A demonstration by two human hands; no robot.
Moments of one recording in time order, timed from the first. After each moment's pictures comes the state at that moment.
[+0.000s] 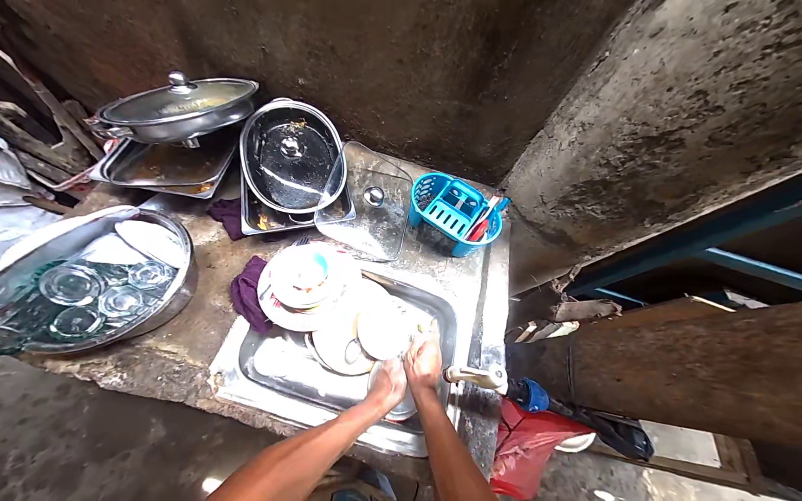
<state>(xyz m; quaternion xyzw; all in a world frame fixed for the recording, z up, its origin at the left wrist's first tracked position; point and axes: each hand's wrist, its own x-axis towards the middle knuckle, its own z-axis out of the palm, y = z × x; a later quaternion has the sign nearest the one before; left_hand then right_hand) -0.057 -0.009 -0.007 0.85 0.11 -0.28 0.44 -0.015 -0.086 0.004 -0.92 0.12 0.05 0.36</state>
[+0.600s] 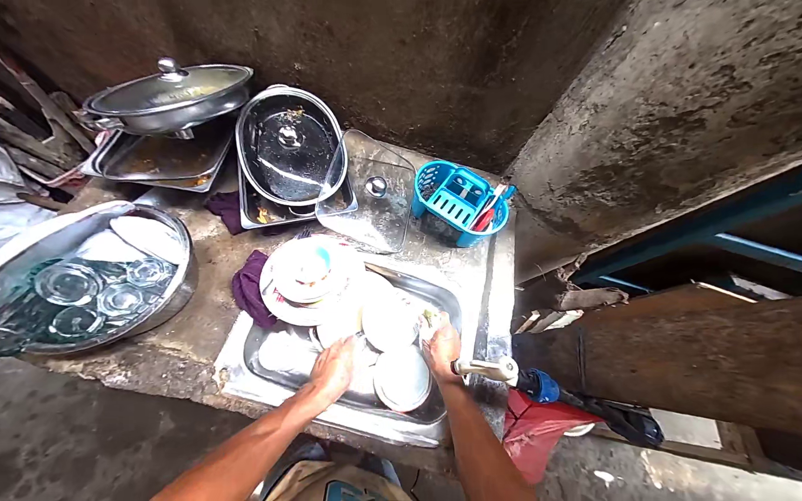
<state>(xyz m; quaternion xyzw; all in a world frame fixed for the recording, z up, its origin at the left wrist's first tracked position) -0.061 0.093 0.018 0.93 0.08 -0.29 0.21 0.015 -0.114 -0.006 -0.96 0.09 0.15 0.21</state>
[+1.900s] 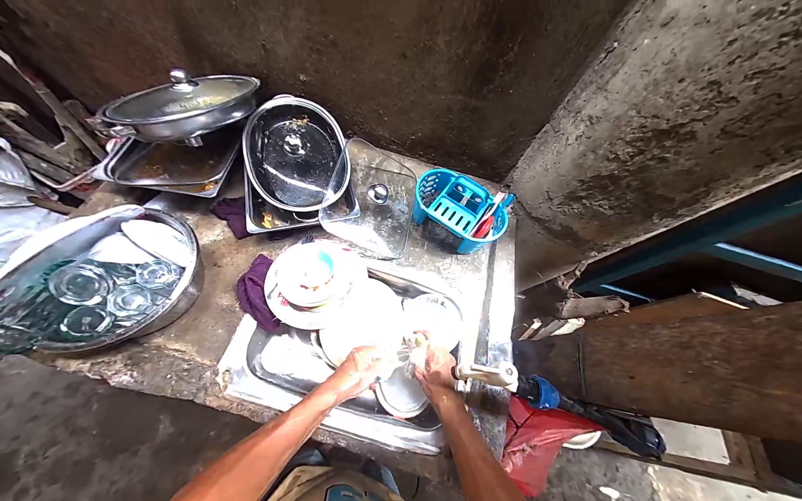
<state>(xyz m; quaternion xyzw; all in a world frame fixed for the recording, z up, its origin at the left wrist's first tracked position) -0.056 0.075 0.025 0.81 0.04 -0.27 0.52 -0.026 -0.105 0.045 -0.95 -0.05 0.19 0.26</state>
